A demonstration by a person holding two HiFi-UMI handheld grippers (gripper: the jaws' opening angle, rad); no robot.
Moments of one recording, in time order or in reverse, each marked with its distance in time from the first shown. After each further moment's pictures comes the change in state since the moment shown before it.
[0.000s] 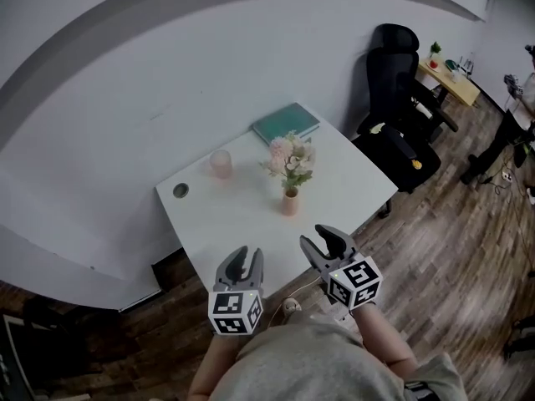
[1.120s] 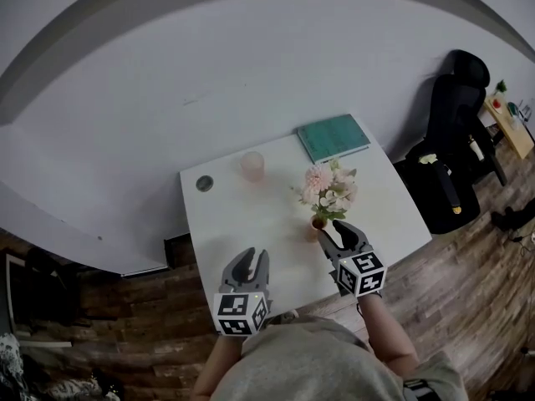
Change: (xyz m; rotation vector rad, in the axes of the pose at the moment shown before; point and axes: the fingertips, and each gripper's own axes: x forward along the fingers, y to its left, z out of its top) left arm 0.070 0.053 -0.002 -0.105 -0.006 0.249; right arm 0.135 -0.099 -0.040 -0.024 0.157 0.133
